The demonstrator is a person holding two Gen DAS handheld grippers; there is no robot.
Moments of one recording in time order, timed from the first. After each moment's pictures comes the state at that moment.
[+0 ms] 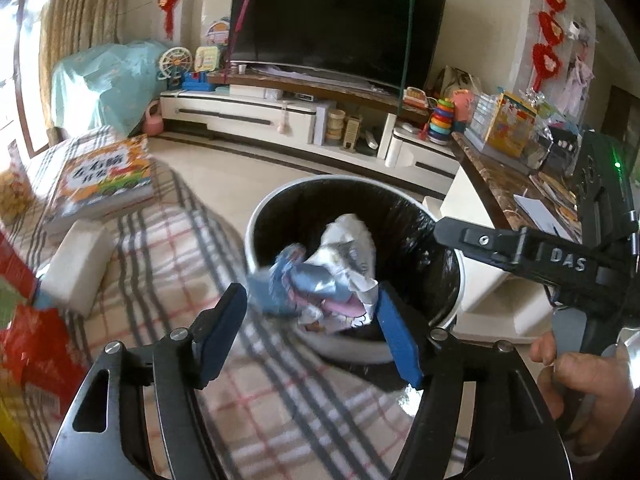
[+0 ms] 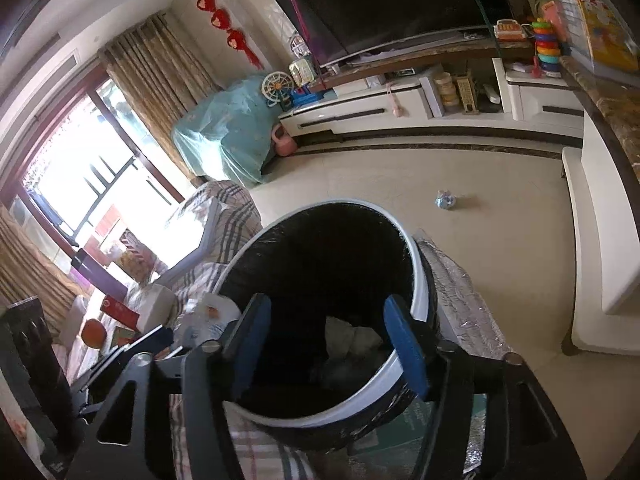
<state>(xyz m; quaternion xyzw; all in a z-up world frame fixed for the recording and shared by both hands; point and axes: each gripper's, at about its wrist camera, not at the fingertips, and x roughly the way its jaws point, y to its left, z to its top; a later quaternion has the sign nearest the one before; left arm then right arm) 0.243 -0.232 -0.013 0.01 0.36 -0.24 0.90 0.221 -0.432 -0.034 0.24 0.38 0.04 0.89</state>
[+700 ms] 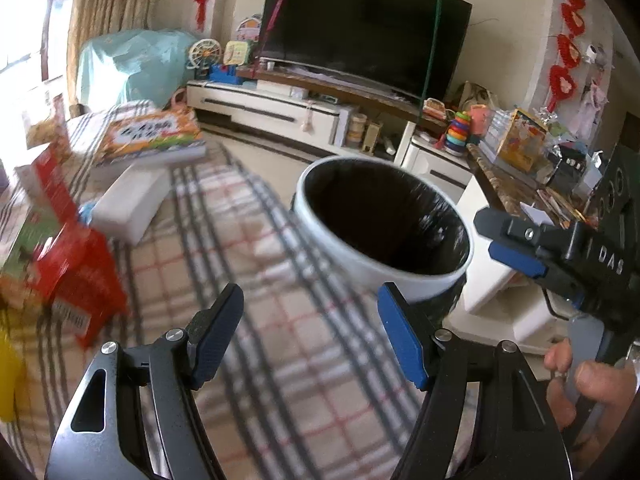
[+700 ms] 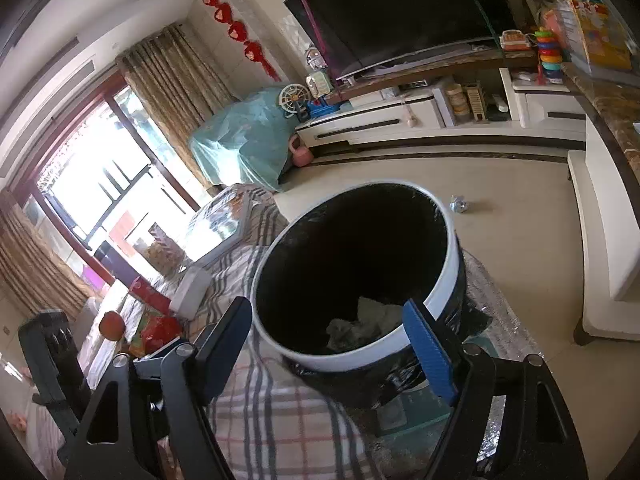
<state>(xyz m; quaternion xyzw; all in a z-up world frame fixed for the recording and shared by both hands) 0.204 -0.183 -0.026 -0.02 0.36 -0.20 0.91 0.181 -0.397 -0.022 0.25 0.35 0.06 0.90</state>
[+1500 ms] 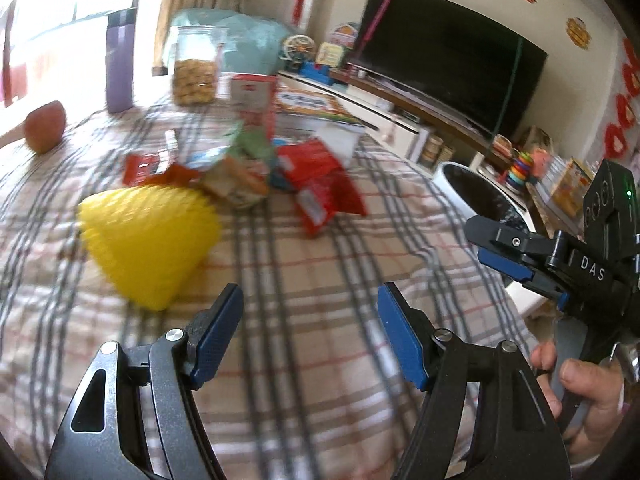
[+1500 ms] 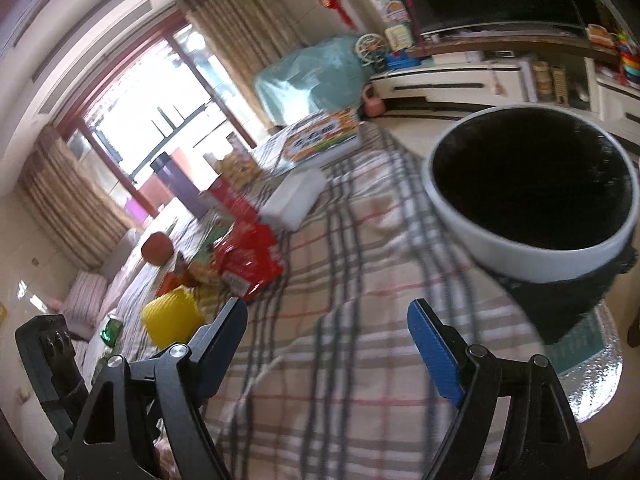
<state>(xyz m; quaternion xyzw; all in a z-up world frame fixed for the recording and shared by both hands) 0.132 -0.023 -0.040 -0.09 0.37 -0.08 0.92 0.177 -0.254 -0.043 0.20 0.40 0.19 0.87</state>
